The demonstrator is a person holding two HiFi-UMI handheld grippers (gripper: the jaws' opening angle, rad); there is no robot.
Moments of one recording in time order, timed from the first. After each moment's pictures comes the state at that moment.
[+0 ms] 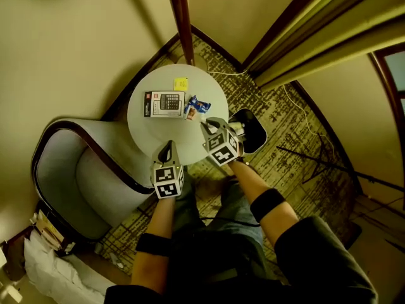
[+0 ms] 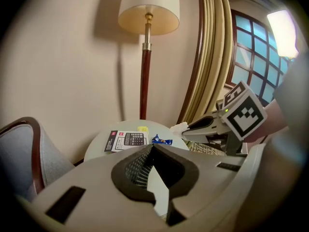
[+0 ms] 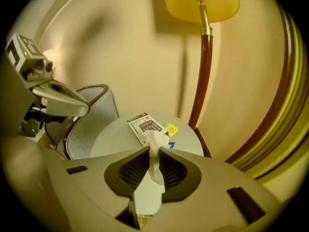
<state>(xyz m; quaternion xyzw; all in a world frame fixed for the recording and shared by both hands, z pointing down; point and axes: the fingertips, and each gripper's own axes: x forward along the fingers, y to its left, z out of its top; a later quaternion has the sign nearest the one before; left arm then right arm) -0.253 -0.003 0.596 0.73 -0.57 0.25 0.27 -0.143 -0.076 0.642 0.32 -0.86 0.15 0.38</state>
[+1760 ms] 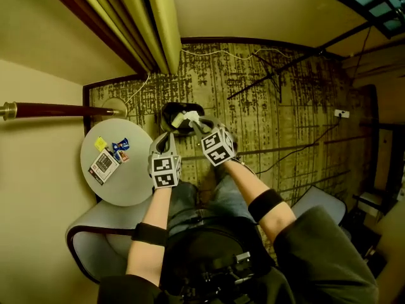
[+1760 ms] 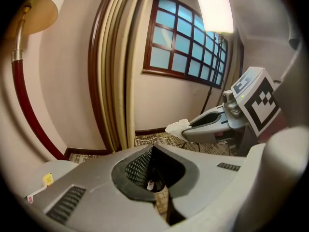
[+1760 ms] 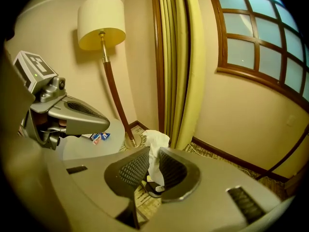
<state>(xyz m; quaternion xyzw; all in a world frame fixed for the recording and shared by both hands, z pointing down) 0.111 0.017 0.574 0.91 -0.21 0.33 0.13 0.207 0.051 0.586 0.64 -0.66 0.29 0.25</state>
